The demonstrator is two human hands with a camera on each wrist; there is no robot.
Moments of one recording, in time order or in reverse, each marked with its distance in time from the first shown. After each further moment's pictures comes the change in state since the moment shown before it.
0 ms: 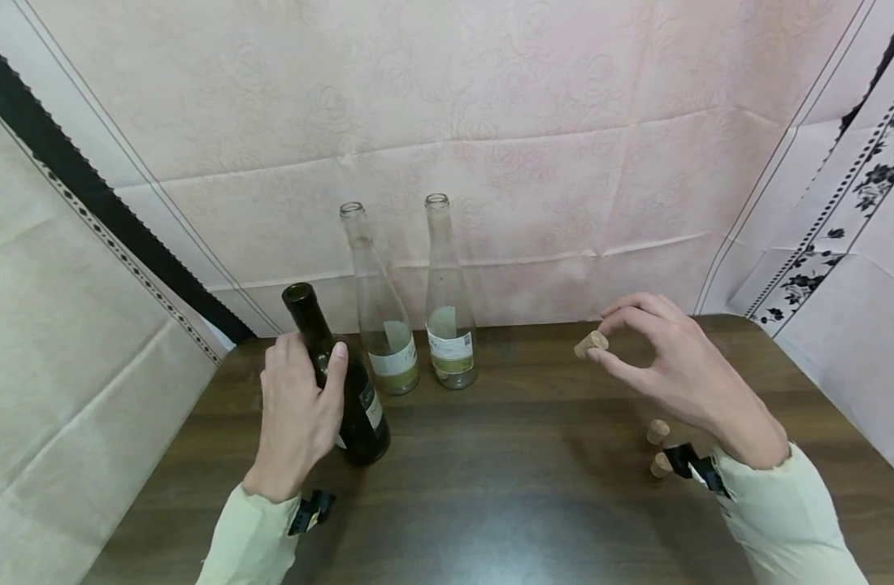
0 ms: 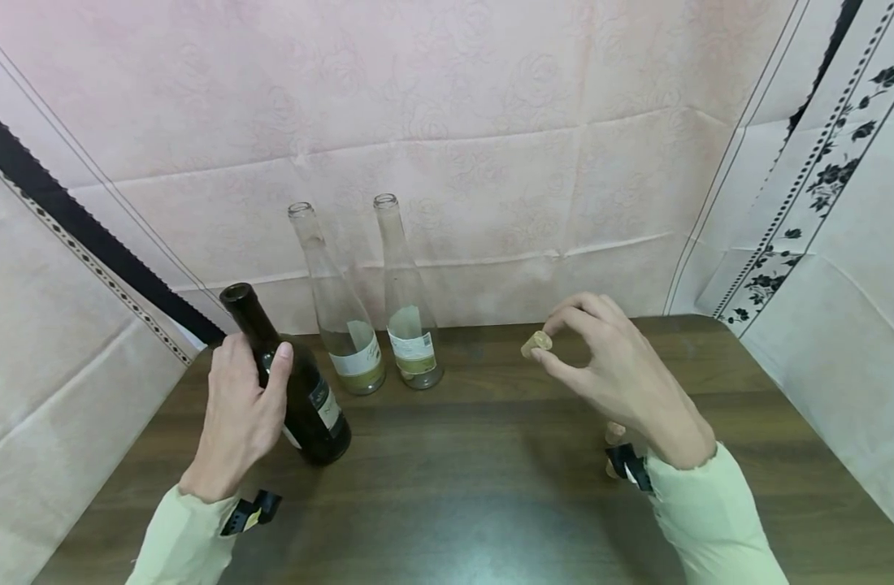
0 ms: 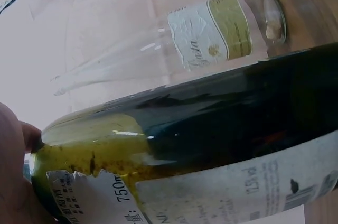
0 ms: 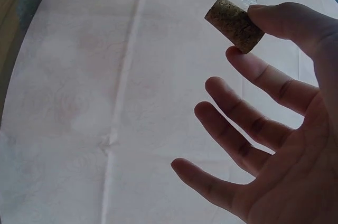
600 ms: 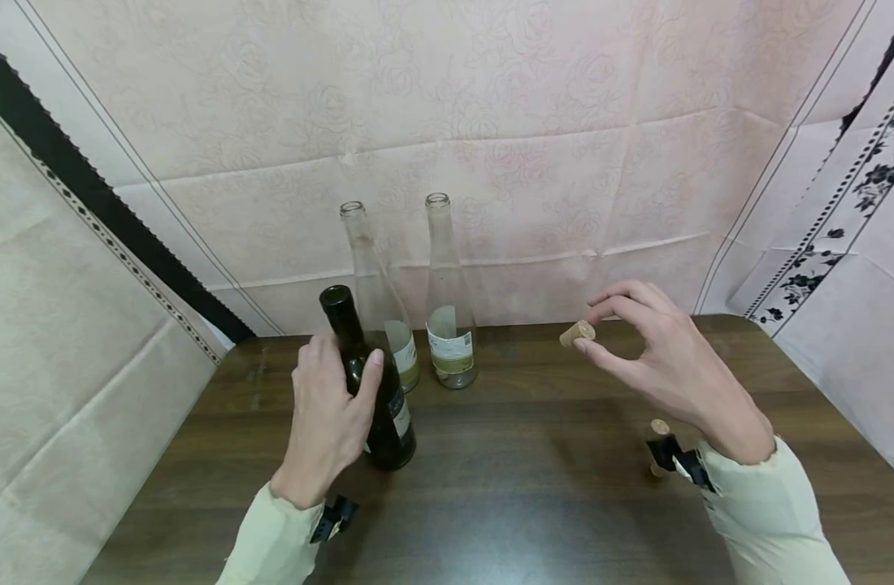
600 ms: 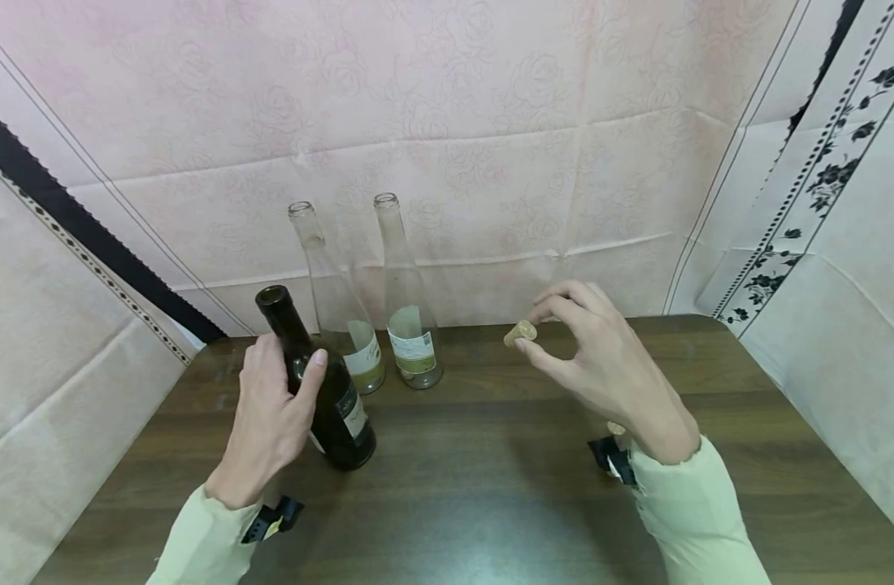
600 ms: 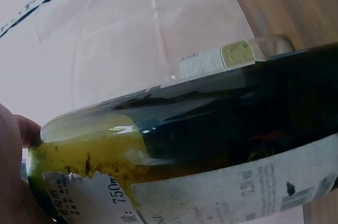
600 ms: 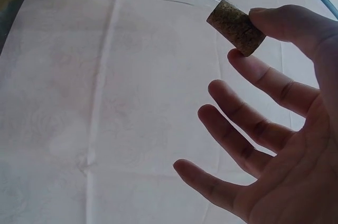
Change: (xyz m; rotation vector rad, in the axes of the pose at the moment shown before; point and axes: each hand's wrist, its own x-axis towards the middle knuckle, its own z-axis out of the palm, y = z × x) left_hand -0.007 0.022 0.014 -0.081 -0.033 0.094; right_hand 0.012 -0.014 0.002 0.043 0.063 -0.072
